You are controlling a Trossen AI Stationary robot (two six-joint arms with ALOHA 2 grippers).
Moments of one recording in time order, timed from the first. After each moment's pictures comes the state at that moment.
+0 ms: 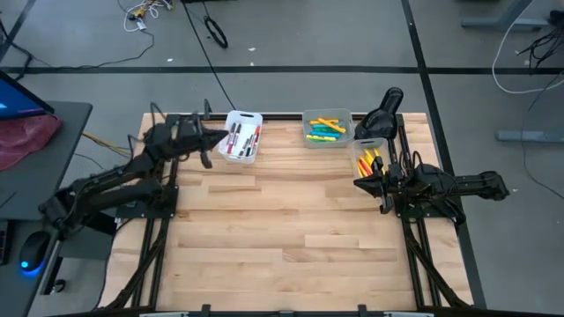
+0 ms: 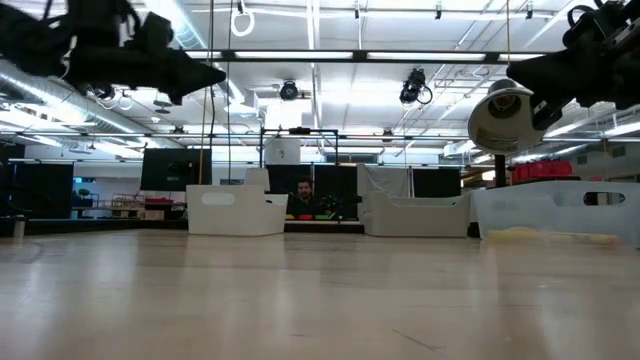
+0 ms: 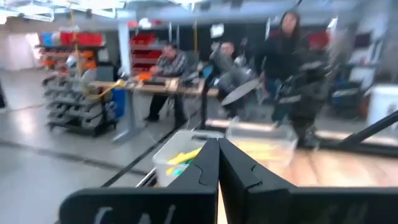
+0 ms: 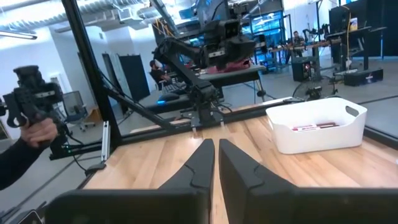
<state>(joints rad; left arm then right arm) 0.71 0.75 0.29 0.56 0.39 -0.02 0.06 0.01 0.02 0.08 0.07 0.20</state>
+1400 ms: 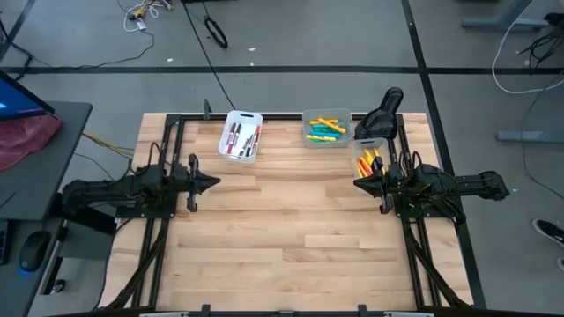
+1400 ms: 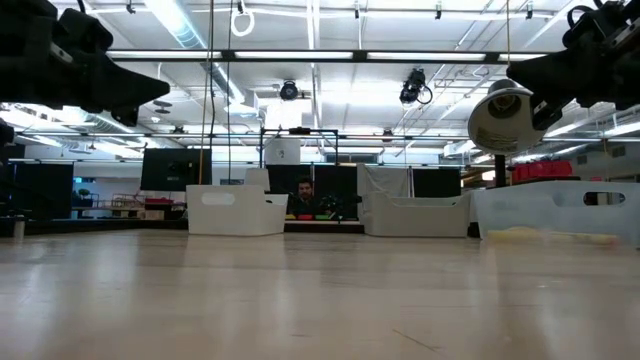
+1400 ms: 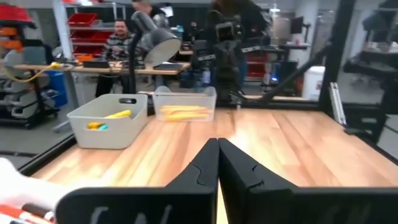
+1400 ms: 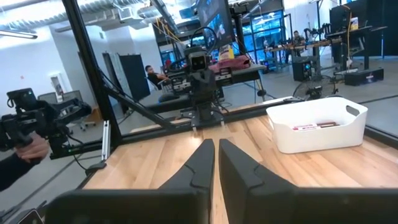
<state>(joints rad) 0.05 0.01 0.01 0.04 -0.08 -0.03 0.06 0.01 0.02 0.08 0.07 0.20</state>
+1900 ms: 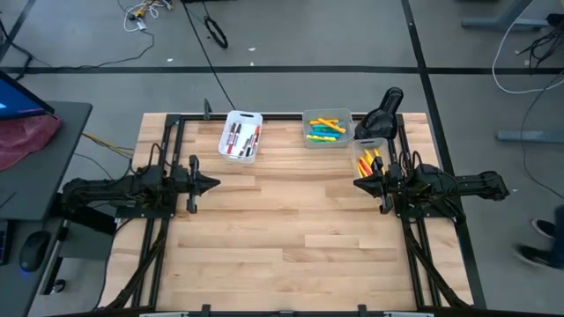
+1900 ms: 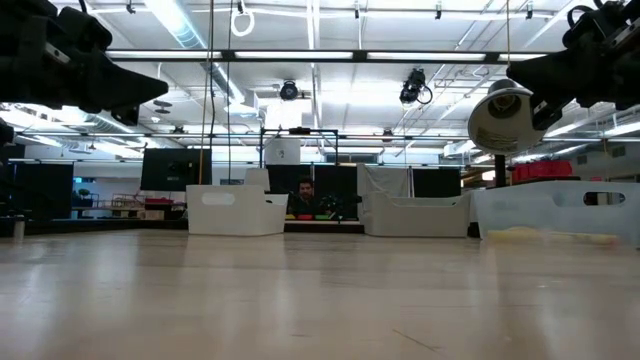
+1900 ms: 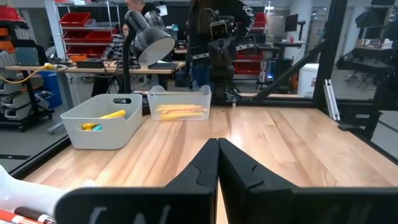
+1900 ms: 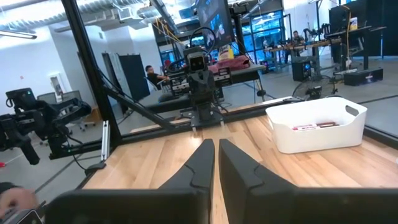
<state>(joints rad) 0.03 0.02 0.01 0.04 -0.07 -0.01 0.06 0.01 0.02 0.08 0.07 0.20</state>
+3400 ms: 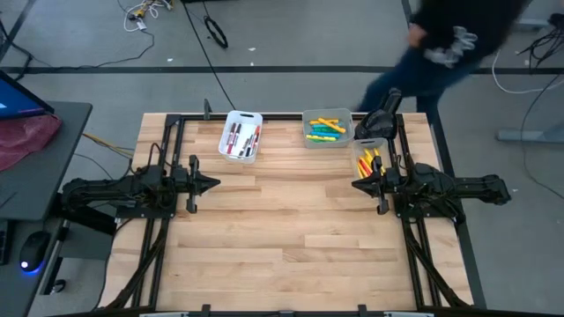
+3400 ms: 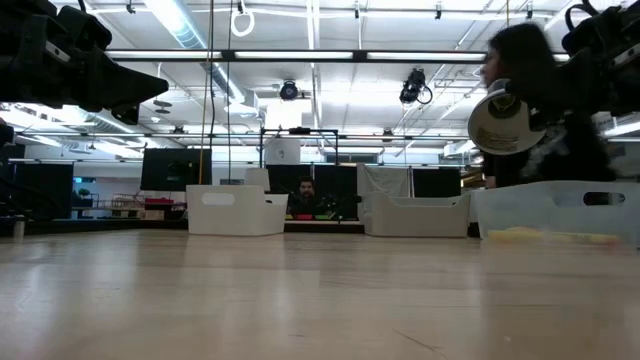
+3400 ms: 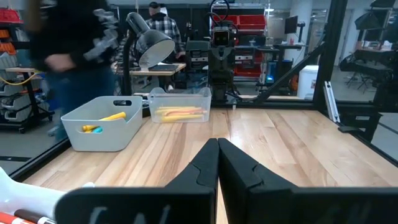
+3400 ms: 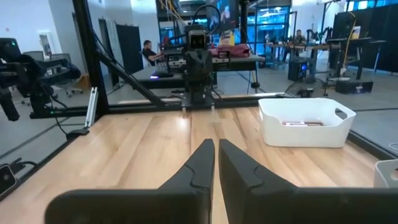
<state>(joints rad) 0.03 0.02 0.01 0.05 -0.07 -0.02 0.00 0.01 0.02 0.01 -0.01 0.04</state>
